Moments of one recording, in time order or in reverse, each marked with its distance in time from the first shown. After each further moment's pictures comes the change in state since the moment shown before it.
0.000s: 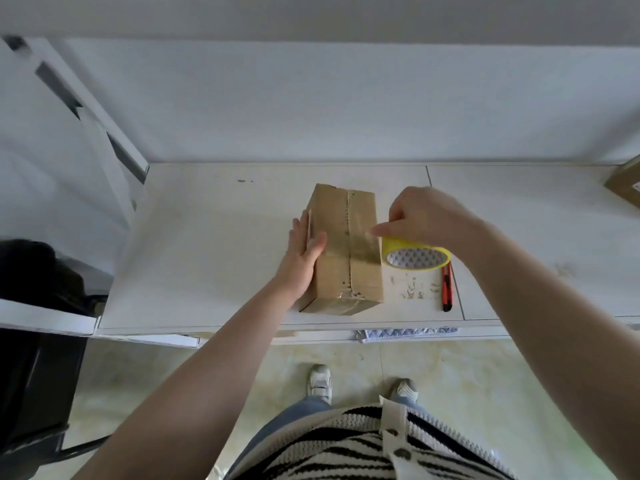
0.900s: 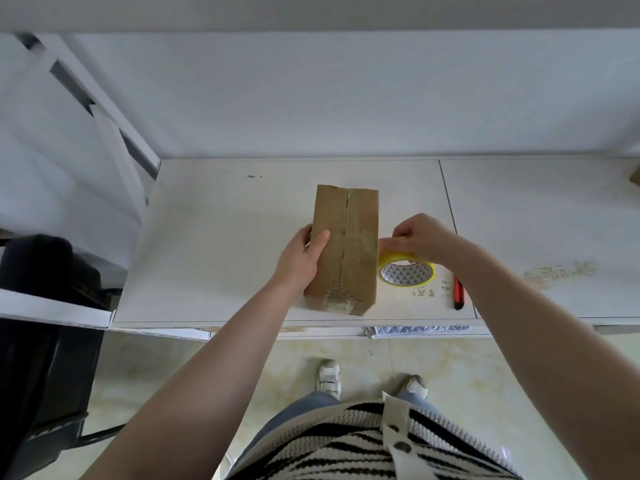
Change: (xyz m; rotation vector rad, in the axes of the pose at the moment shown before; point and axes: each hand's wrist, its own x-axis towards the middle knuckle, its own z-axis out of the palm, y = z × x) left_hand 0.001 -0.001 -0.008 0.040 0.102 -0.106; right_hand 0.027 0.039 0.076 0.458 -0.124 0.073
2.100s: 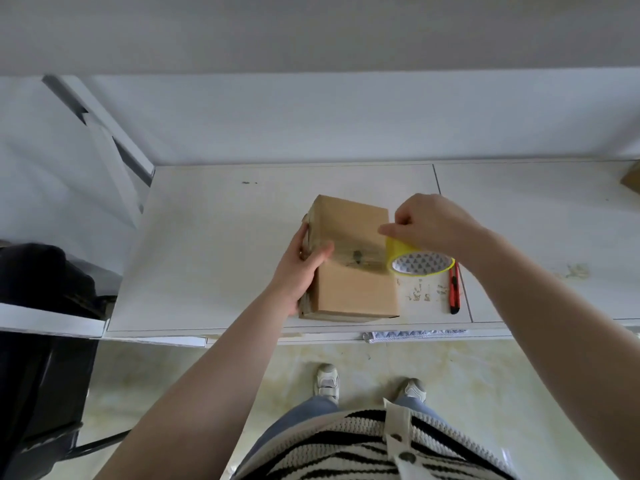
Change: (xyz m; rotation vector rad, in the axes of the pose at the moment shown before) left_hand -0.001 -0.006 0.004 -0.298 -0.073 -0.068; right_hand -0.026 -0.046 -0.040 -0.386 0.161 -0.066
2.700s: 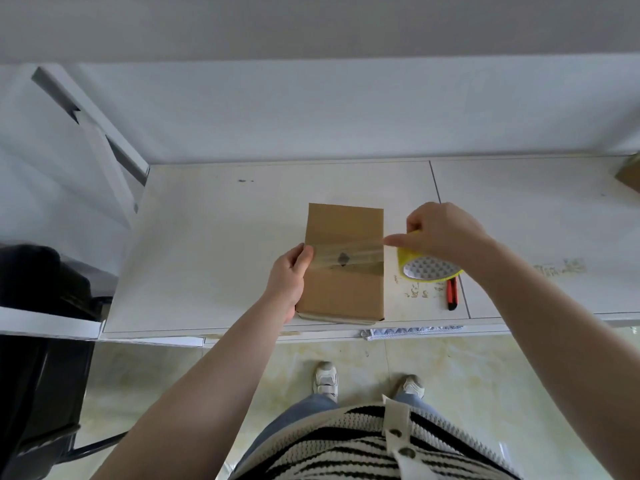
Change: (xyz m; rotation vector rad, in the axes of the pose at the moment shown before) left_hand 0.001 -0.020 -0.002 0.089 0.134 -0.016; right_hand -0.007 0.021 0.018 -0.042 0.027 0.062
